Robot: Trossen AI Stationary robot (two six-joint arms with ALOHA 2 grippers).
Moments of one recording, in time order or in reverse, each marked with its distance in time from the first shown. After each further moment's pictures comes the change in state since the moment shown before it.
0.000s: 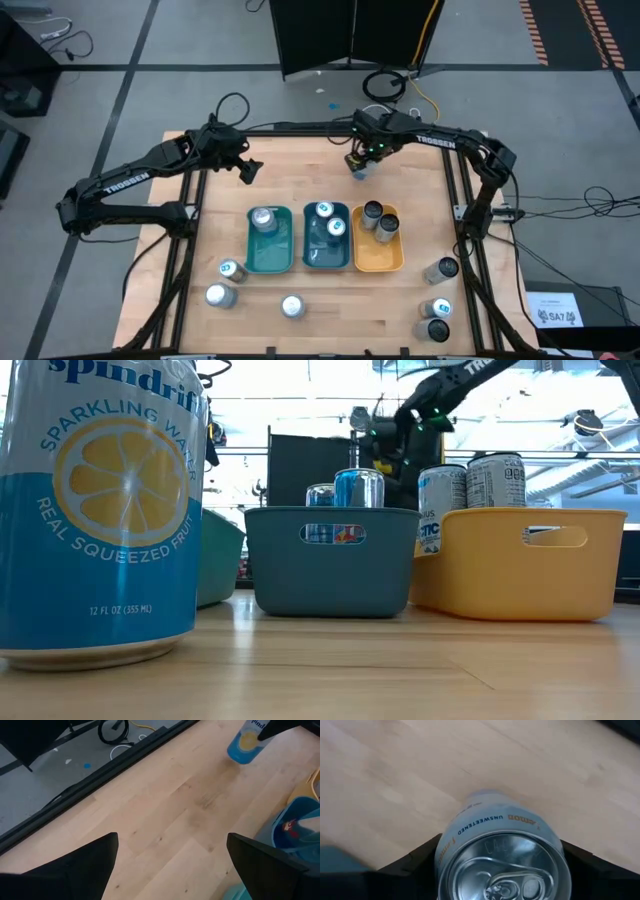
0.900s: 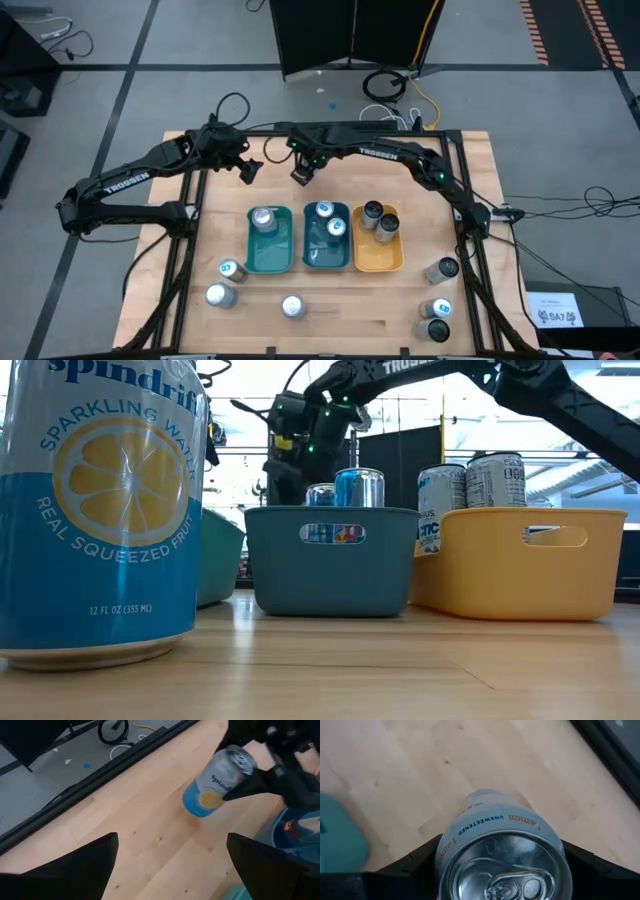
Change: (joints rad) left arm 0.000 0.000 0.000 0.000 0.000 0.001; right arm 0.227 0.530 0.808 -0.143 0.079 -0.181
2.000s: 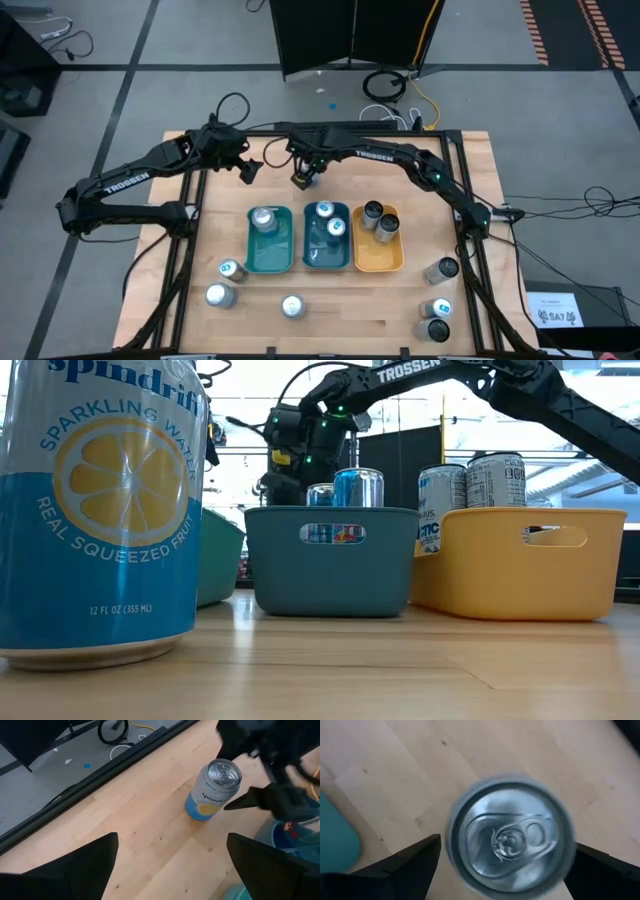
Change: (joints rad) left arm 0.000 0.000 0.000 0.000 0.000 0.000; right arm 0.002 0.029 0.000 -0.035 -0.022 0.049
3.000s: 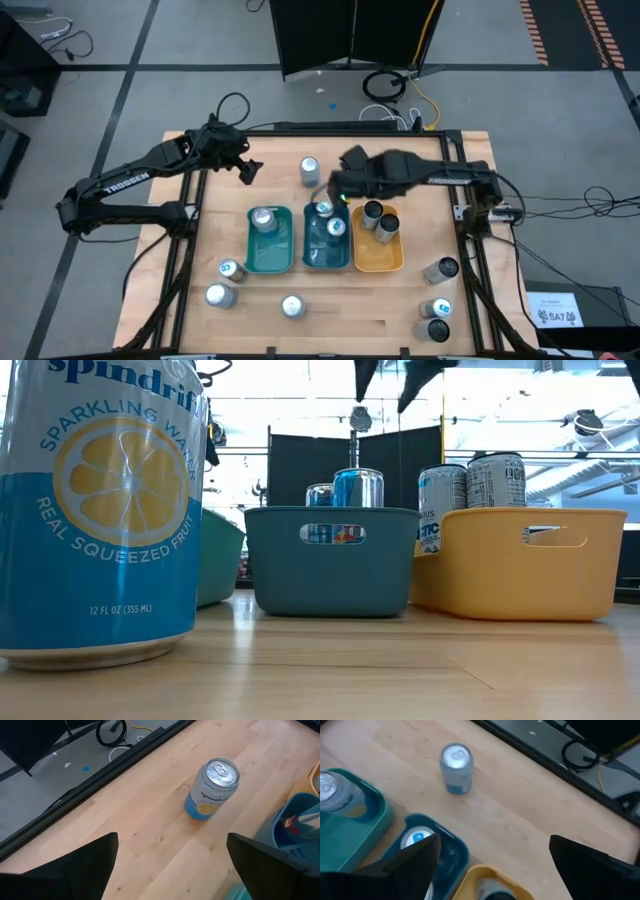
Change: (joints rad) left arm 0.000 0.000 0.000 0.004 0.007 0.033; right arm 0.369 -0.465 -0.096 -0.474 0.475 0.621
